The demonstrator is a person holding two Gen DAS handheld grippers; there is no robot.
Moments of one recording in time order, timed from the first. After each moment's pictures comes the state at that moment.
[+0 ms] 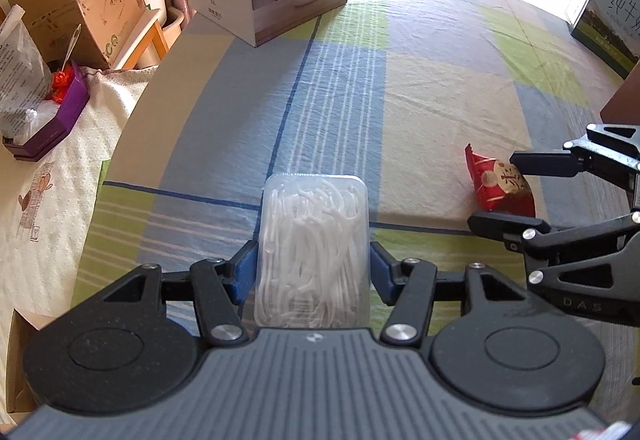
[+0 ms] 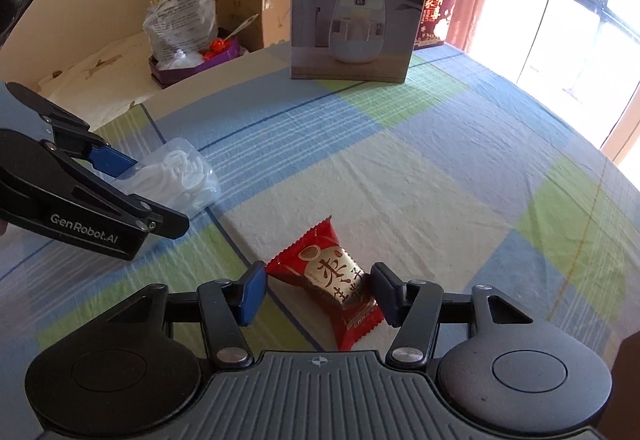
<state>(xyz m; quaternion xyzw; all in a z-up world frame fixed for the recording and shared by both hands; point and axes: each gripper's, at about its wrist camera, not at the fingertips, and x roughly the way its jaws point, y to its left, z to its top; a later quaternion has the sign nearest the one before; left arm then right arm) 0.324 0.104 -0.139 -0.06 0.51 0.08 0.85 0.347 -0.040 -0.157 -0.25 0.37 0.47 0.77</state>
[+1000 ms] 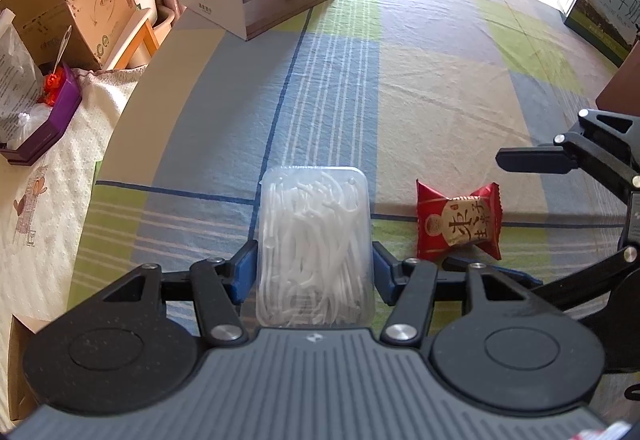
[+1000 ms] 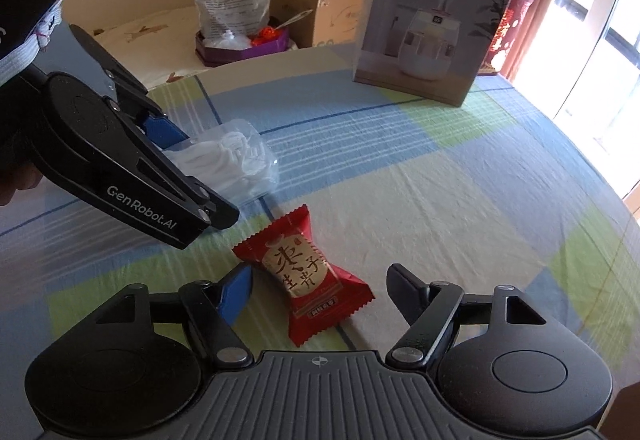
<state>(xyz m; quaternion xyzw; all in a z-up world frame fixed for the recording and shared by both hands) 0.324 0.103 -0.143 -0.05 0.51 0.07 0.85 0.320 -0.025 -0.166 -0.31 0.32 0.53 0.72</state>
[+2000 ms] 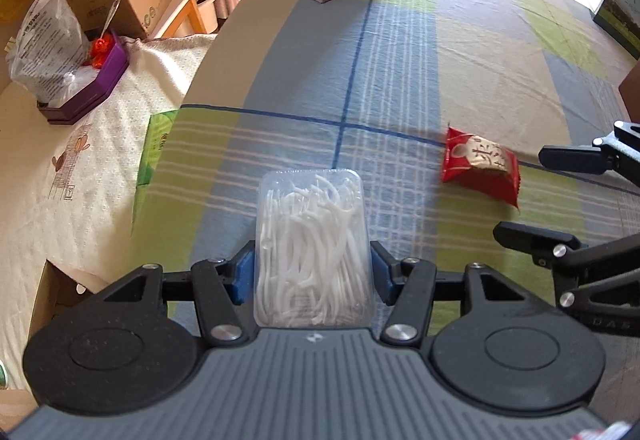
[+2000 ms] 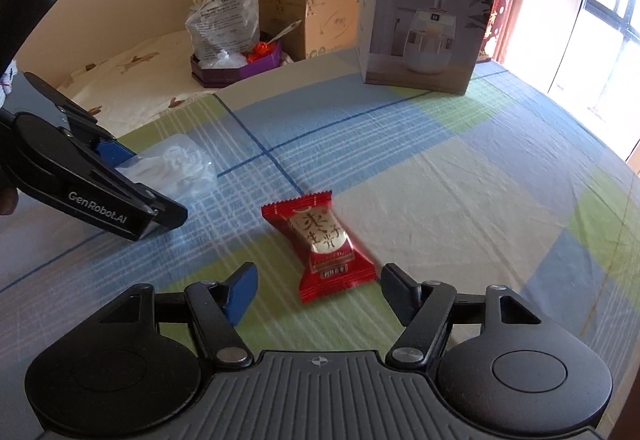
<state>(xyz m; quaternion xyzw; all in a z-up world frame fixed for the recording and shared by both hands) 0.263 0.131 -0.139 -0.06 0.53 0.13 0.84 0.291 -0.028 -0.162 -0.25 0.34 0.51 0.75</state>
